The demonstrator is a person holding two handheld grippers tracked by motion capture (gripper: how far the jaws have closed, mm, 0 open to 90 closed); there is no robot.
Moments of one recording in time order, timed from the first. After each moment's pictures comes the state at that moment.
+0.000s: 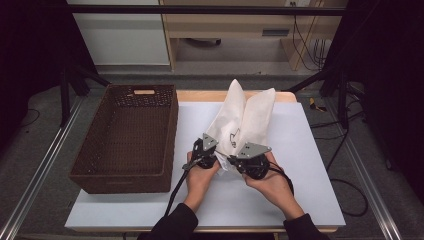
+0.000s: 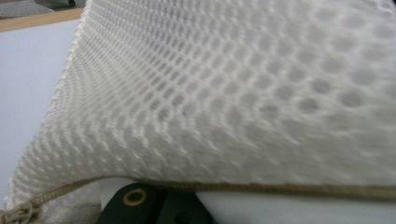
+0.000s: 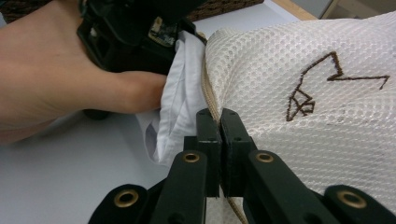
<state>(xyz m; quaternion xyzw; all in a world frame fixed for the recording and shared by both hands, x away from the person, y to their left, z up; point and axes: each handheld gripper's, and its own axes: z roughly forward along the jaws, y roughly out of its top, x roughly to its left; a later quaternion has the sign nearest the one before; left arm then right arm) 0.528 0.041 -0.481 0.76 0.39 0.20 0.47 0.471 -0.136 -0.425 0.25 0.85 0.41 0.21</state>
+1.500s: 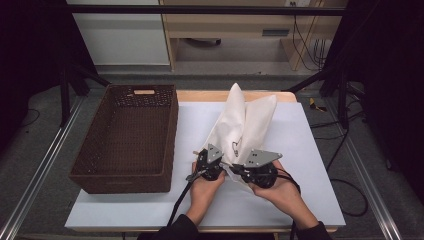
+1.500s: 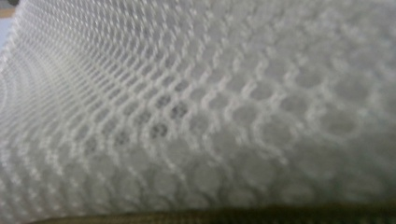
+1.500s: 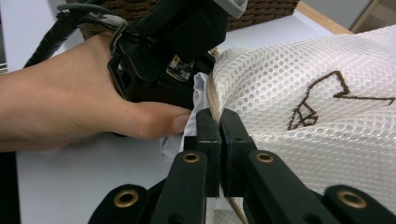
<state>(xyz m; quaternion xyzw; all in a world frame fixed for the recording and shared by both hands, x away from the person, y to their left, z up) 0.493 0.026 -0.482 0.76 0.37 0.18 0.50 0.445 -0.150 -0.410 0.22 0.86 0.44 0.18</state>
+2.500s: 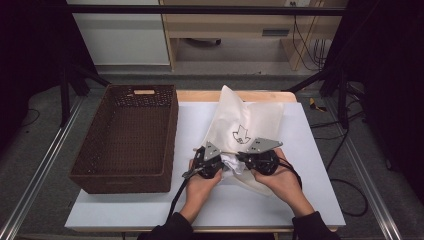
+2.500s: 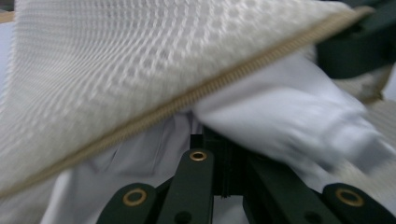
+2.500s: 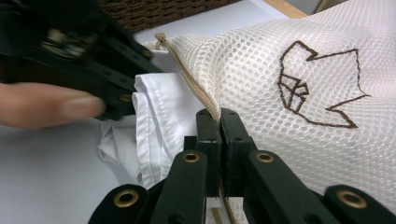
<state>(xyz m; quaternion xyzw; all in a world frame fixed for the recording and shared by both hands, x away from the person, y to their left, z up) 0.486 0.045 -0.471 0.78 0.34 0.17 0.49 0.478 -0.160 -0.414 0.27 0.85 0.41 0.20</state>
